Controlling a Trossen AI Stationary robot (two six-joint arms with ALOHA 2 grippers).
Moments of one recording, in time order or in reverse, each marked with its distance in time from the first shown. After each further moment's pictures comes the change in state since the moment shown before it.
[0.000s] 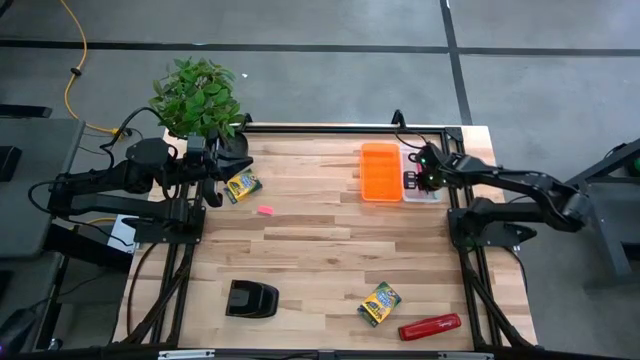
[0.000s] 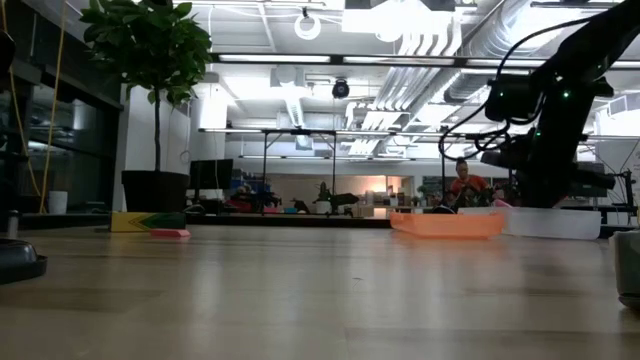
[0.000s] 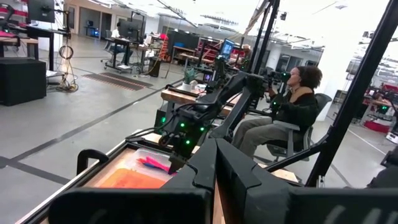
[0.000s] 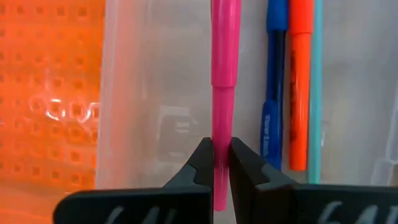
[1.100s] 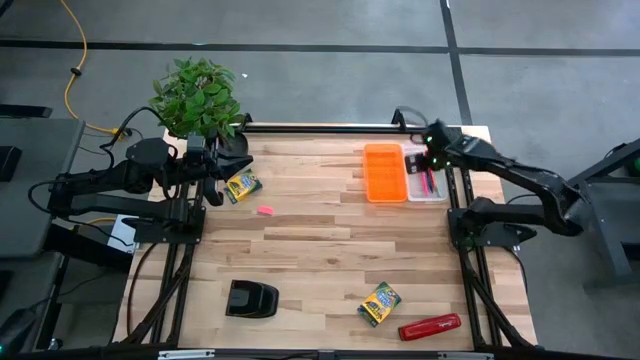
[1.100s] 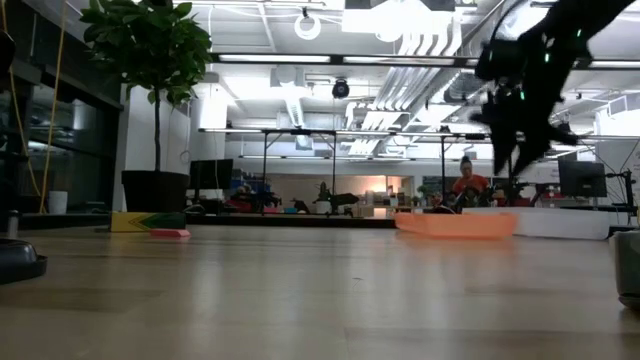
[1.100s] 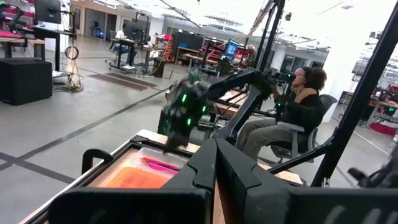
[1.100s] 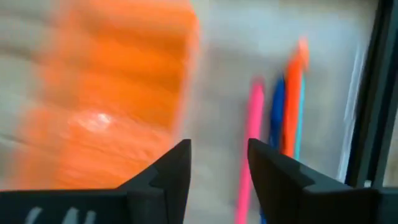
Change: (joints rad) left arm 0.000 0.000 0.000 -0.001 -0.021 0.000; right arm -0.061 -0.039 0.257 -0.158 0.044 -0.269
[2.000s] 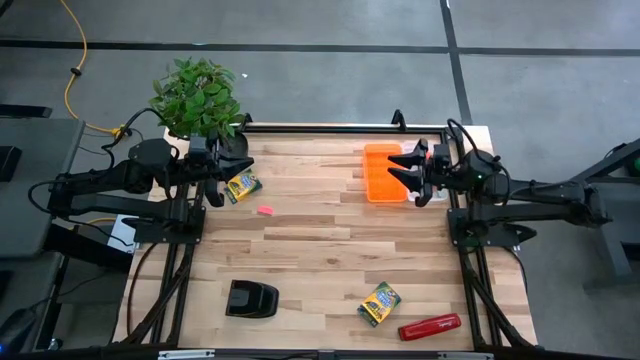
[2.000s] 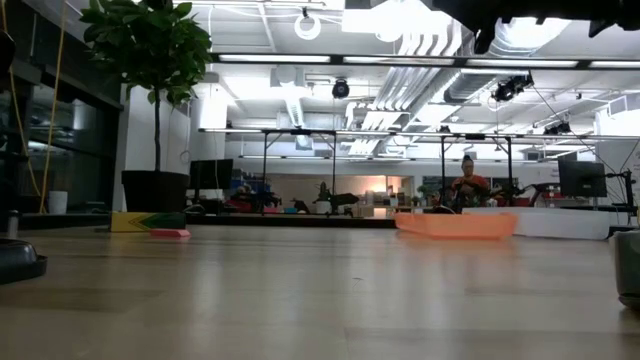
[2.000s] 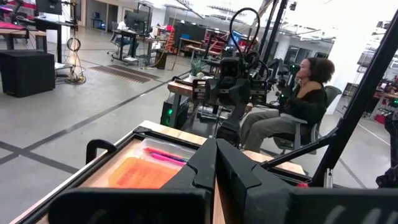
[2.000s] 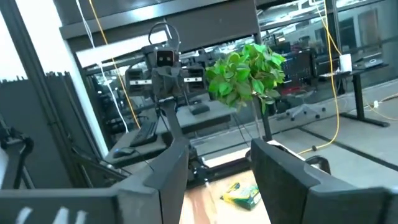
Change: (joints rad) left arm 0.000 0.000 0.000 -0.041 -0.003 0.000; right arm 0.588 -0.340 -0.201 1.127 -0.162 -0.252
